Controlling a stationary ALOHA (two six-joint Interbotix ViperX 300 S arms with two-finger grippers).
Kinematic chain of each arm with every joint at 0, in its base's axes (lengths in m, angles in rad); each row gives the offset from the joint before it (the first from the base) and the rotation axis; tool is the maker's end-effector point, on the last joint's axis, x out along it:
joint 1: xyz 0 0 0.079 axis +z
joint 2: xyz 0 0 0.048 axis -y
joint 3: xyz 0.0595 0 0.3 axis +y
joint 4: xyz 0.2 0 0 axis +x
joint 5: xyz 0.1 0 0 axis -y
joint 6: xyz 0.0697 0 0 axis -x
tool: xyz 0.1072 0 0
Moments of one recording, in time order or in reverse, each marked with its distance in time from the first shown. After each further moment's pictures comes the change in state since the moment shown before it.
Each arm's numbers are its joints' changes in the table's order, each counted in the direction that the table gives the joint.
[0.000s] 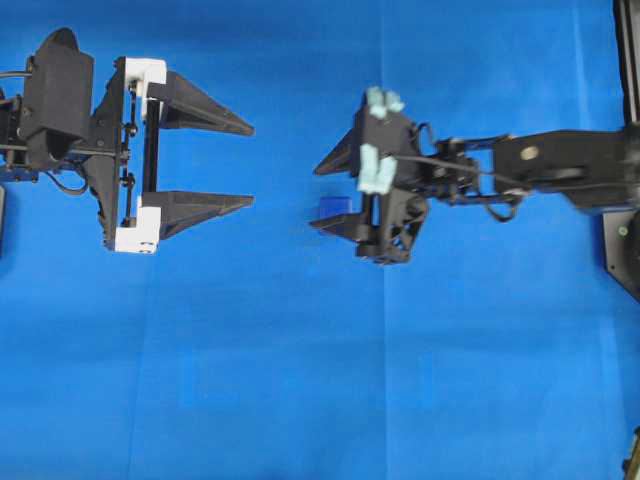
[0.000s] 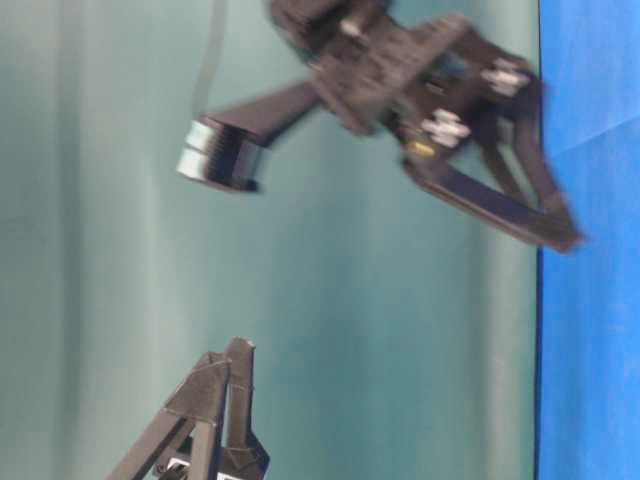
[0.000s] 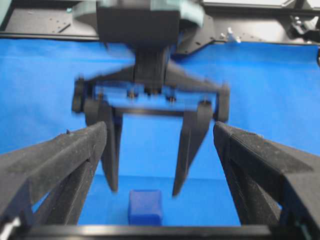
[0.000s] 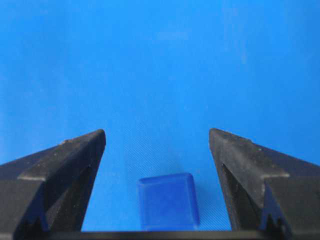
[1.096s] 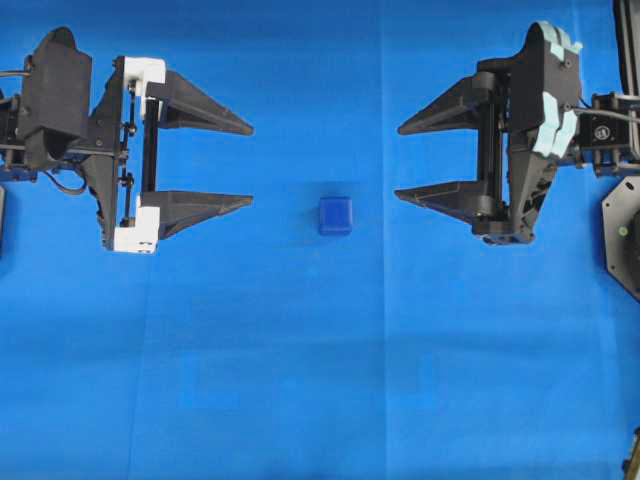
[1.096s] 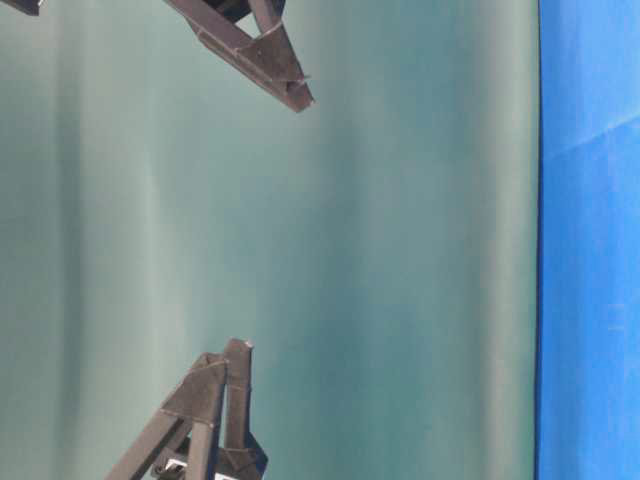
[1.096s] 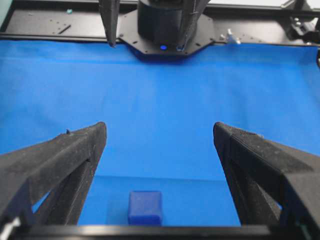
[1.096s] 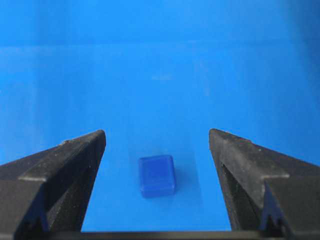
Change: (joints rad) left arm 0.000 0.005 0.000 0.000 0.000 0.000; right arm 0.002 0.457 0.084 -0.037 -0.236 0.002
